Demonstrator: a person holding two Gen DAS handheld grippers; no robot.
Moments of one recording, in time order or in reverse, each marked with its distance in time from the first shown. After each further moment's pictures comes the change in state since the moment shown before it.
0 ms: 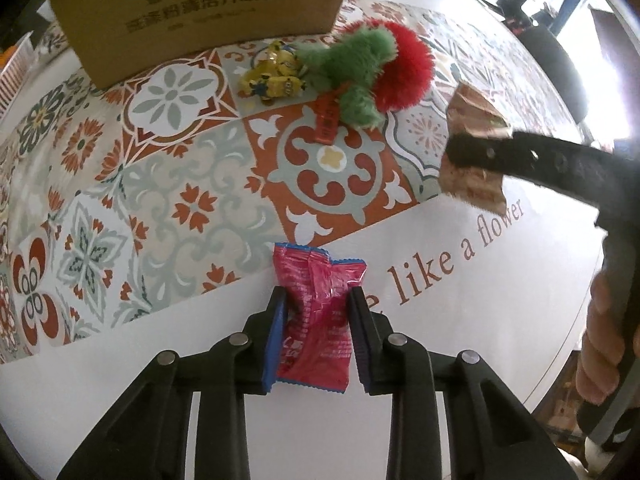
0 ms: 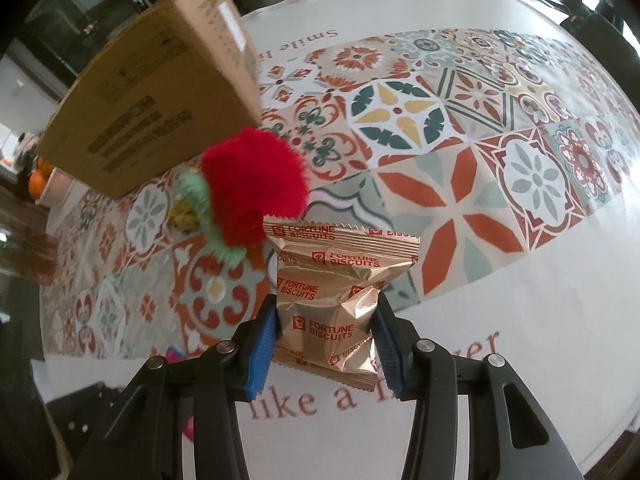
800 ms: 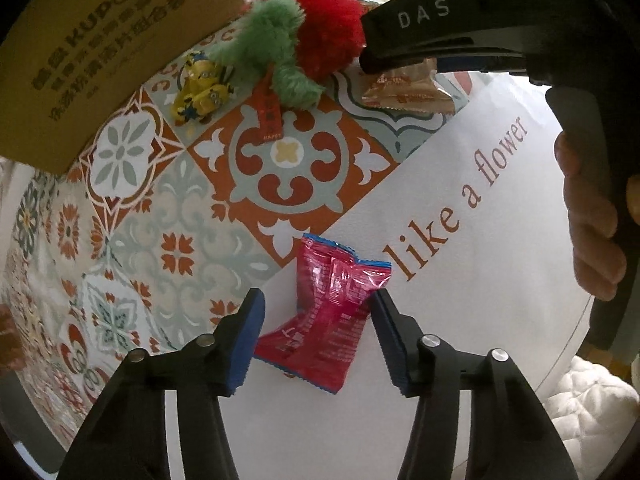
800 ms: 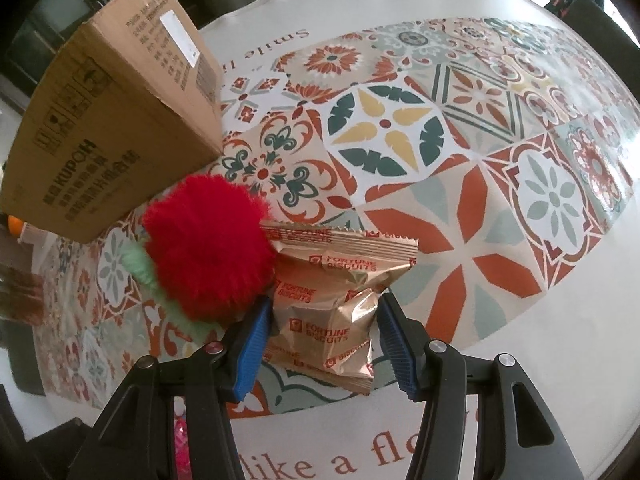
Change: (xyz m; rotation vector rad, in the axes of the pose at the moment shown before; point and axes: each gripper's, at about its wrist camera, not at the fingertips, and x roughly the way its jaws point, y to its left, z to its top) left arm 0.015 -0.073 0.033 0.325 0.154 0.131; right arm 0.042 -0.016 0.031 0.080 -0.008 -0.033
